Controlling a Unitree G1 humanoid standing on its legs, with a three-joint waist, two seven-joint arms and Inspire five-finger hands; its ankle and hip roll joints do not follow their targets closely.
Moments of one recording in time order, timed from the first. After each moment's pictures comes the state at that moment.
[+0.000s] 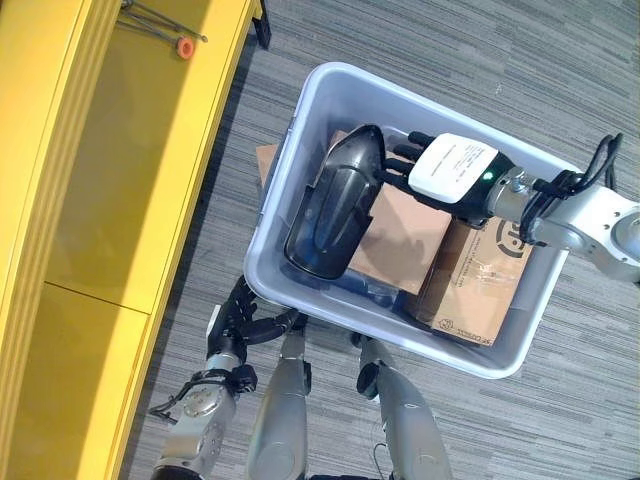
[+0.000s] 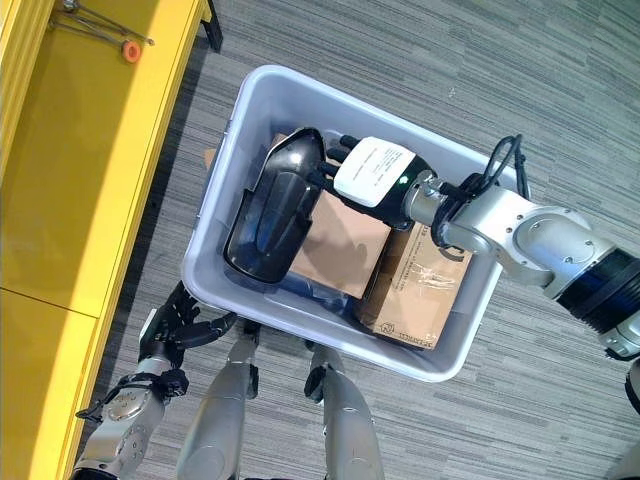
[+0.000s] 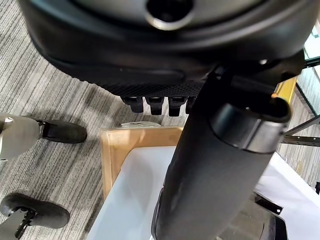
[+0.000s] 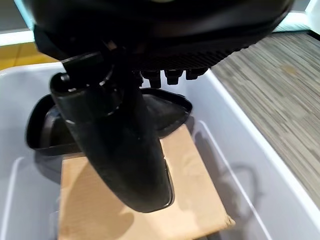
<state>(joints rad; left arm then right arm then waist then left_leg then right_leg) 0.04 0.38 -0.12 0.19 -0.51 -0.07 0.17 -1.21 -1.23 1.07 0.00 -0.67 -0.18 0.08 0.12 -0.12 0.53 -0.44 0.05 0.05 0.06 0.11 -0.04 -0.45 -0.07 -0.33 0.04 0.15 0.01</state>
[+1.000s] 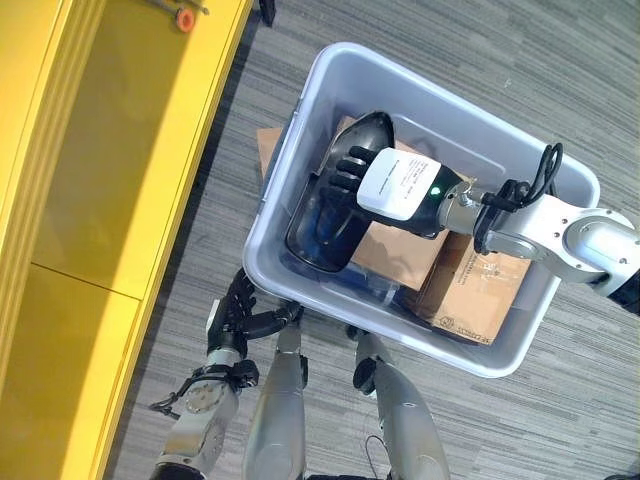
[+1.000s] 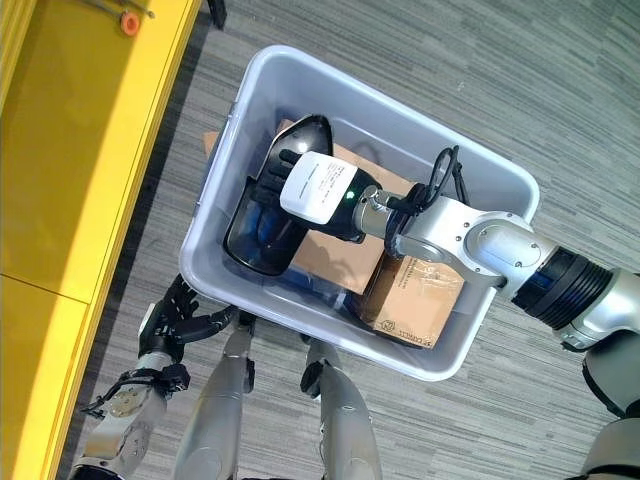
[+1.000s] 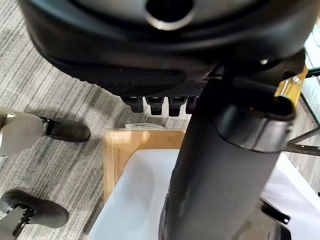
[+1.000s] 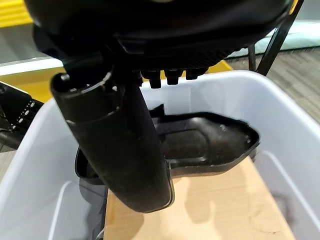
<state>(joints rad) 0.04 0.38 -0.13 0.15 -0.51 -0.08 0.20 -1.22 -1.09 1.07 -0.02 -0.67 -0.18 0.08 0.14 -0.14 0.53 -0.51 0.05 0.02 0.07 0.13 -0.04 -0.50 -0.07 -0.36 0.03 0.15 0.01</state>
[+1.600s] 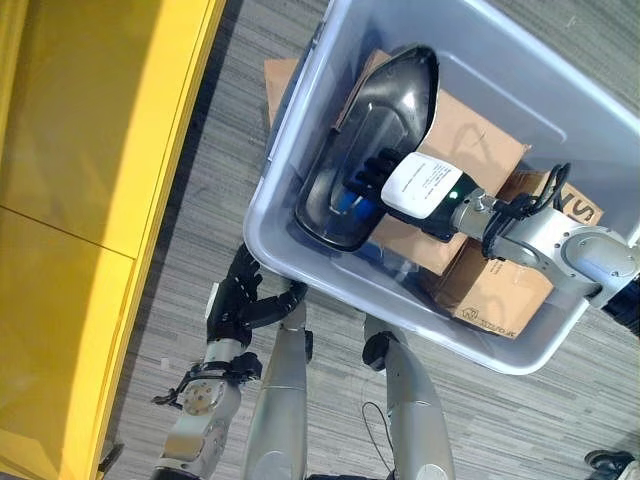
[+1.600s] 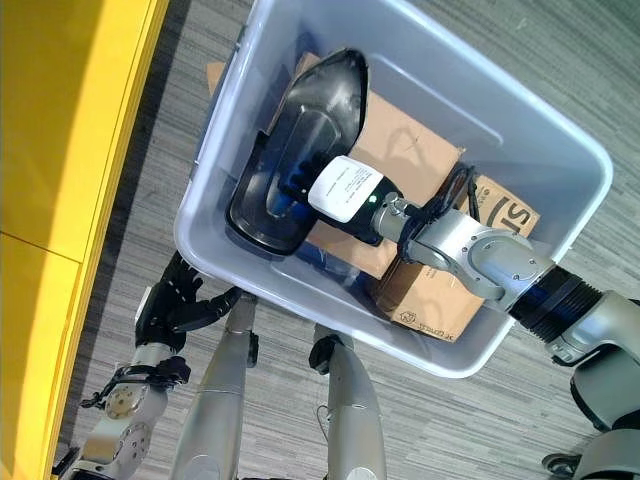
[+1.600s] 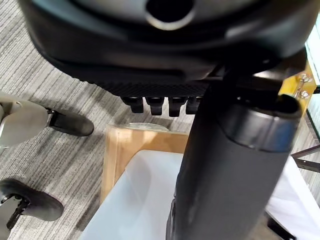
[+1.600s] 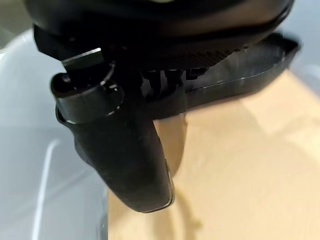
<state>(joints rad) 0.05 0.39 -0.15 0.03 -0.54 -0.17 0.21 -1.05 -1.04 0.92 0.07 -0.74 -0.14 0.02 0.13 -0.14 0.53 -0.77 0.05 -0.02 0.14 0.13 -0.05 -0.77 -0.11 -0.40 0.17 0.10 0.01</state>
